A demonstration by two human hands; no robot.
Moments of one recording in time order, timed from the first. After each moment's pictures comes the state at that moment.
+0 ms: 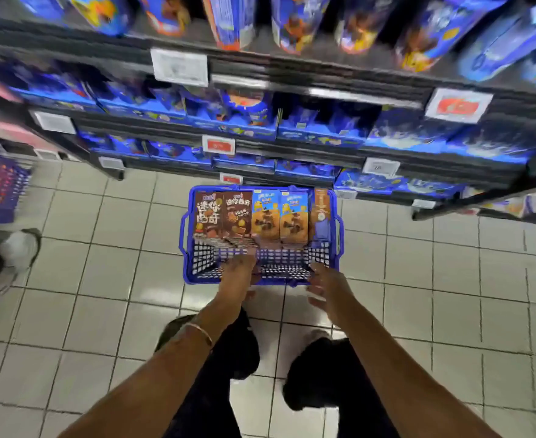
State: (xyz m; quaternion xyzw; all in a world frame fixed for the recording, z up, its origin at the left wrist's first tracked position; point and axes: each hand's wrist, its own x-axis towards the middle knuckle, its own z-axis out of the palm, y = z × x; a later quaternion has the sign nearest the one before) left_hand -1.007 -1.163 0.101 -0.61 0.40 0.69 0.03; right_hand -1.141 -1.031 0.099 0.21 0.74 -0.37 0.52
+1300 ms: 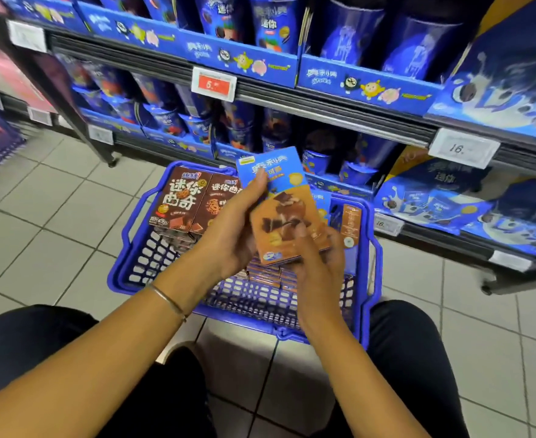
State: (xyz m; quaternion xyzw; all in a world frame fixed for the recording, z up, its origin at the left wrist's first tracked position) left_hand -1.086 -1.176 -0.073 -0.36 0.34 0.85 -0.18; right_hand -1.155 -1.060 -0.104 -0.09 0.59 -0.74 0.31
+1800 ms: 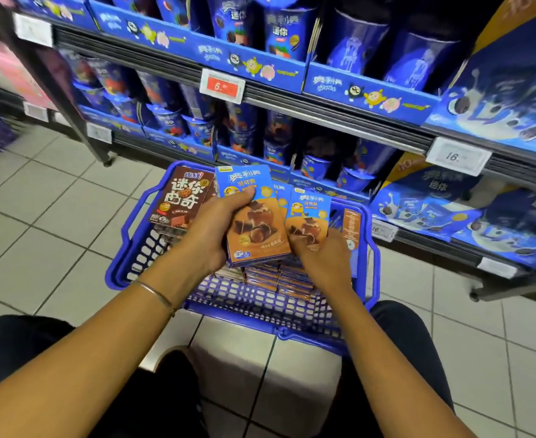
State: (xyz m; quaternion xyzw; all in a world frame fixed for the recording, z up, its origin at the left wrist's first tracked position) left_hand -1.060 -1.196 -0.089 -0.44 0.32 0.81 -0.21; right_hand -1.217 -1.073 -0.158 -0.28 0.84 -0.38 0.28
